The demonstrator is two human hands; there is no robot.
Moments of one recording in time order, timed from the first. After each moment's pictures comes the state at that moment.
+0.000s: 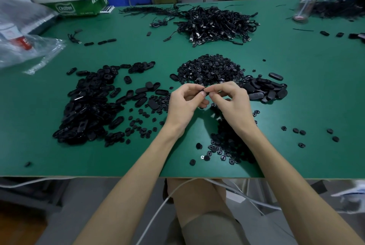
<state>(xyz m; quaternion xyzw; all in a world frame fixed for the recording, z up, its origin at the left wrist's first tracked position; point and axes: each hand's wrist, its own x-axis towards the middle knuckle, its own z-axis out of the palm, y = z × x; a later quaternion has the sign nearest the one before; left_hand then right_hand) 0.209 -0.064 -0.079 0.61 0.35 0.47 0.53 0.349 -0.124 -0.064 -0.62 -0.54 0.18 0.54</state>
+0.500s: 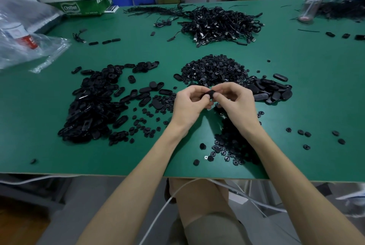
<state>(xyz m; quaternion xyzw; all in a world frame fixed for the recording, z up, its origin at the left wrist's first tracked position) 0.211 -0.065 -0.079 0.61 0.37 0.45 0.53 0.351 -0.121 -0.069 -0.60 -0.51 0.22 0.57</state>
